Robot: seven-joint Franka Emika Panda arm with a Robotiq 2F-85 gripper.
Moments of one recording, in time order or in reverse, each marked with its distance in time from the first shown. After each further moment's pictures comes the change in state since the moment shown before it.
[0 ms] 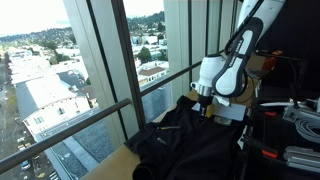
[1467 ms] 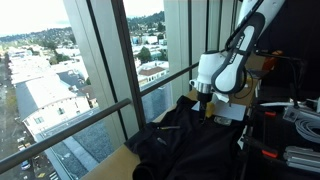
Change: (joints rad) arm 0.044 -0.035 -0.047 0.002 -0.023 -0.055 0.010
